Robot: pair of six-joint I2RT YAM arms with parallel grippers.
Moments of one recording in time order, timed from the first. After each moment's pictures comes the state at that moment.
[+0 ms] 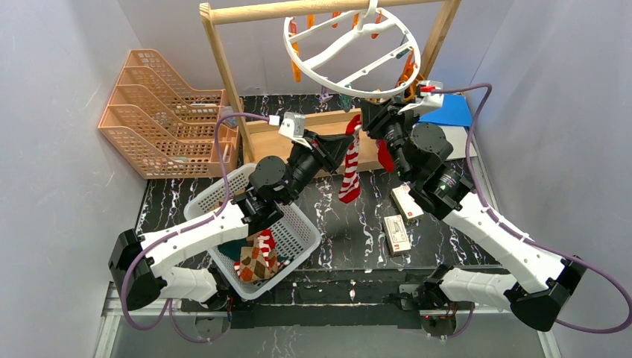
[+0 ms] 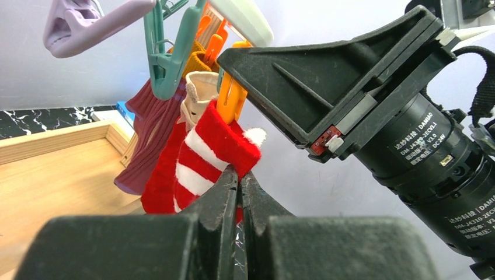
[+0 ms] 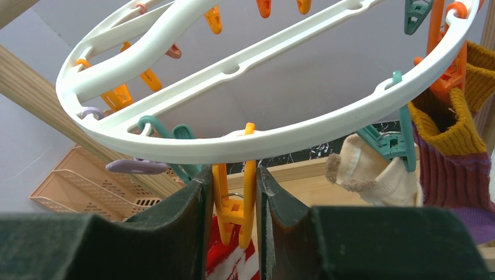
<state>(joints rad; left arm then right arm) -1.00 1.25 1.02 0.51 -0.27 -0.47 0.82 1.10 1.20 0.07 0.53 0.39</state>
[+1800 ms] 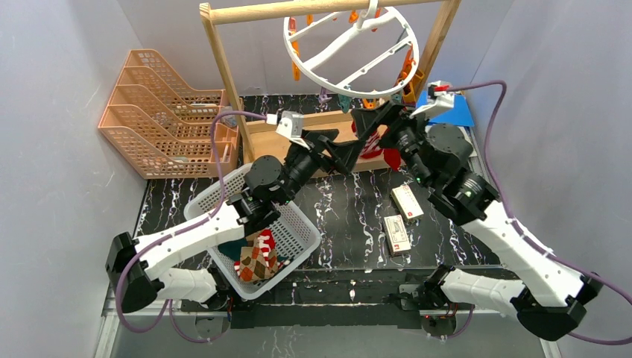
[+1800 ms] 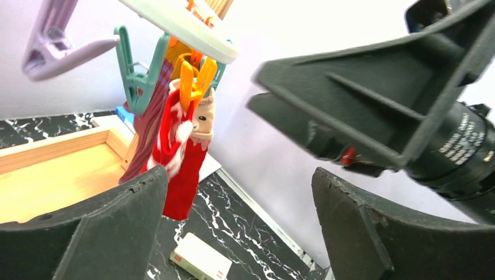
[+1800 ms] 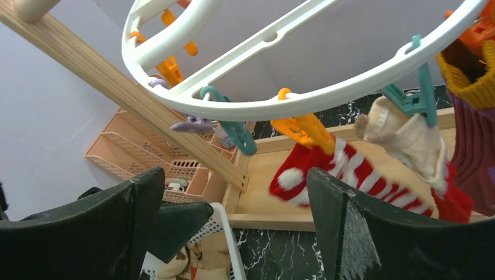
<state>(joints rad) -1.00 1.24 1.04 0.49 -0.24 -0.45 0.81 1.05 1.28 -0.16 0.40 0.52</state>
